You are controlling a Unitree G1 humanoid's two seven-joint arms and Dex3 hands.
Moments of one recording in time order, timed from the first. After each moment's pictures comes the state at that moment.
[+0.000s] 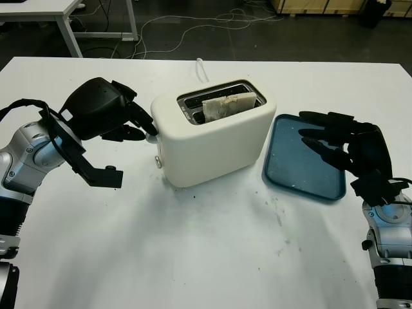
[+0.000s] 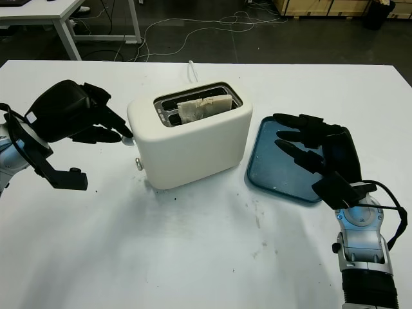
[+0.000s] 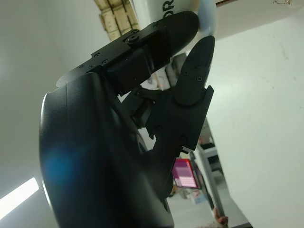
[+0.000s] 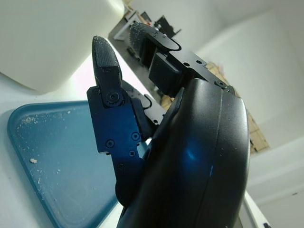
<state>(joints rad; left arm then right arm) -0.55 0.75 -0.11 0.25 0.58 -0.70 -0.13 -0.18 -0.43 -0.20 0.15 -0.05 -0.36 0.19</state>
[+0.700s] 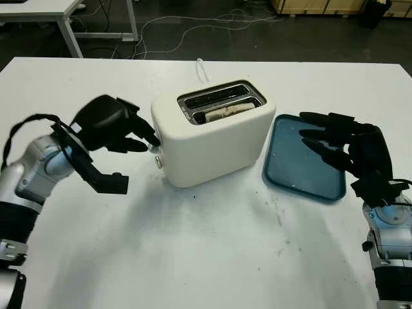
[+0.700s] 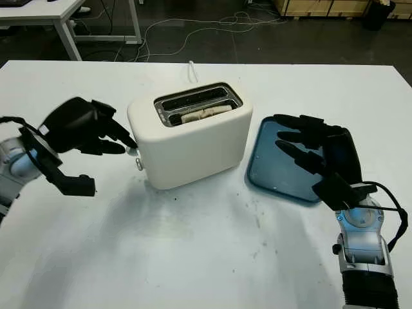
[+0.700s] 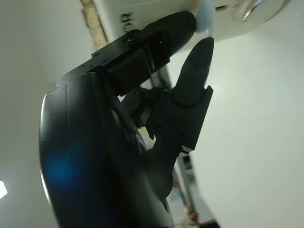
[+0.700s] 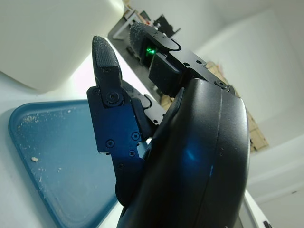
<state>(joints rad) -0.49 0.65 -0.18 0.39 0.56 -0.64 -0.09 -0.17 -0.43 -0.20 0.15 -0.05 -0.36 0.18</state>
